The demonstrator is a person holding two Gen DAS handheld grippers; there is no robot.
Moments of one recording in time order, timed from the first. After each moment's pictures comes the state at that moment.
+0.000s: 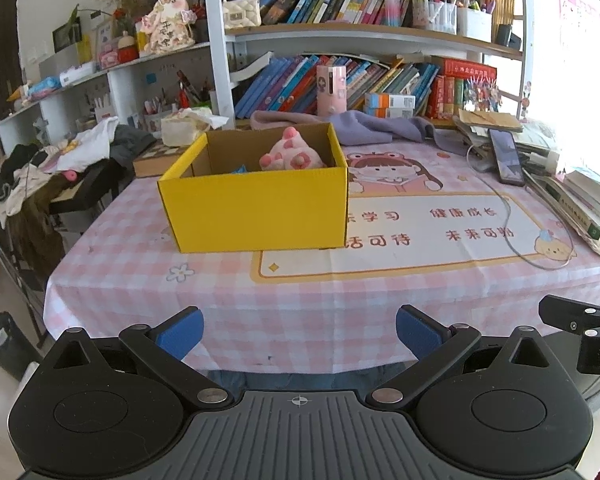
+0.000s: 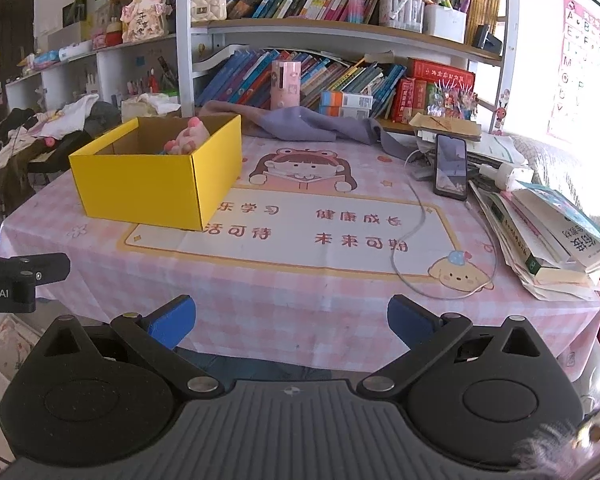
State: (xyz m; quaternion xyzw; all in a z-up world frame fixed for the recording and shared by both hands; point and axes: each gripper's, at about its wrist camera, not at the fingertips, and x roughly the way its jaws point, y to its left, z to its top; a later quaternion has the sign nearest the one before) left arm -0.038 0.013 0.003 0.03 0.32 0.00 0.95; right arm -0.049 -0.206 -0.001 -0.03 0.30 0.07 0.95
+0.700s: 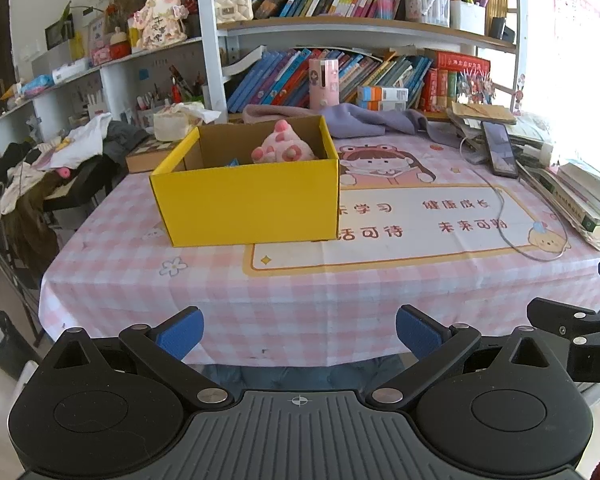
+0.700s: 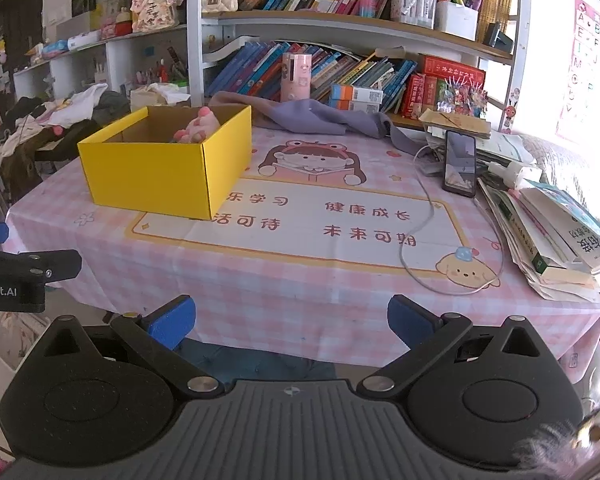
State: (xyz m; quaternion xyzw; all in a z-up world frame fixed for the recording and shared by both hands) left arm -0.039 0.011 0.002 0.04 0.33 -0.01 0.94; right arm -0.050 -0.201 -0.003 -0.04 0.31 0.08 0.95
